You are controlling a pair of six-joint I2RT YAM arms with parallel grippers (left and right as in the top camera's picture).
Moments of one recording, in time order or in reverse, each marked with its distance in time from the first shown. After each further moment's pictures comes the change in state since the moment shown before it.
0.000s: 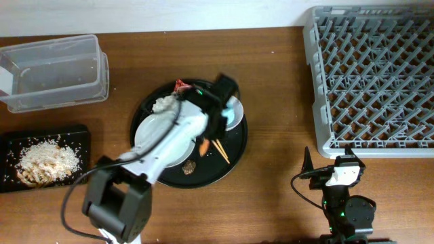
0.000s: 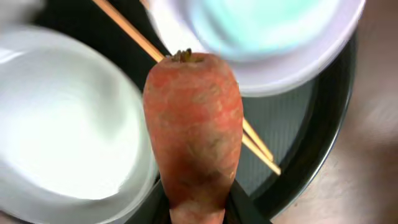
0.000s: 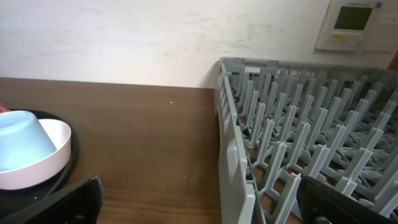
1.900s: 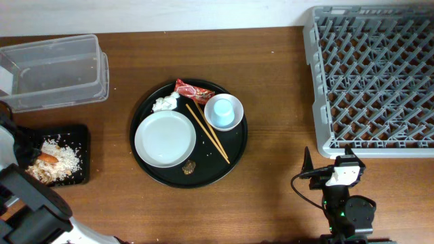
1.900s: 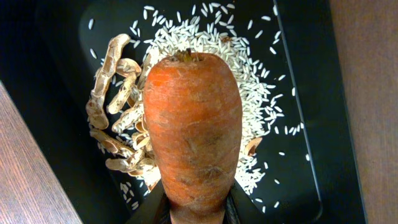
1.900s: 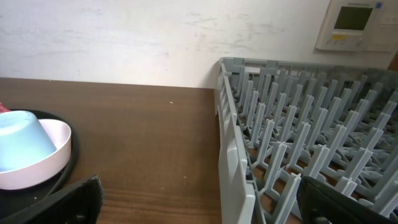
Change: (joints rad) left arm 1.286 0.003 -0.114 0.182 -0.019 -0.255; right arm 0.000 0.000 0.000 0.000 0.000 0.000
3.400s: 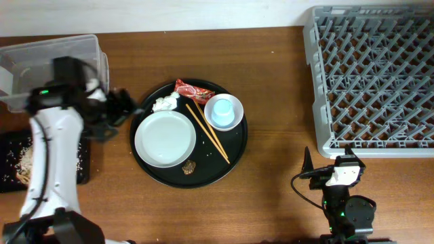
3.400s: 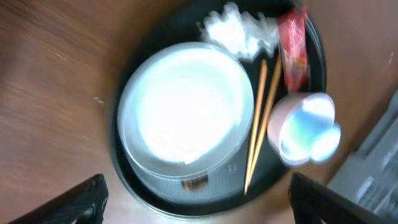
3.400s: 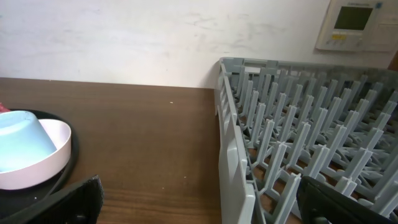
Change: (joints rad) left arm -0.552 -0.293 0.017 -0.282 0.447 0.132; right arm 0.000 0.000 0.000 0.000 0.000 0.000
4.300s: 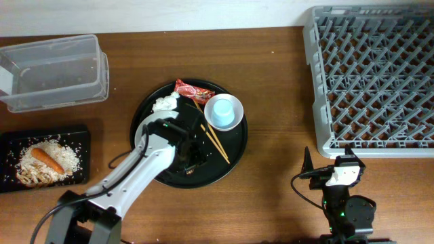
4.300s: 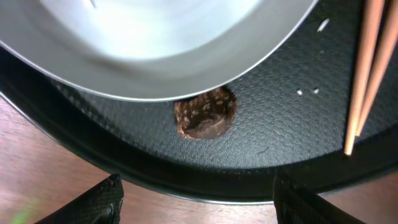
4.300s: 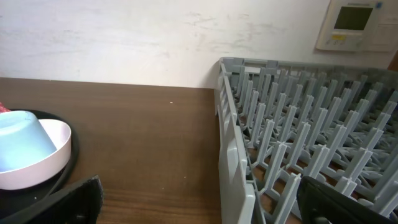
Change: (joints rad) left arm -0.661 0.000 -0.416 0.229 -0.320 -0.427; right arm 0.000 0.000 0.000 0.000 0.000 0.000
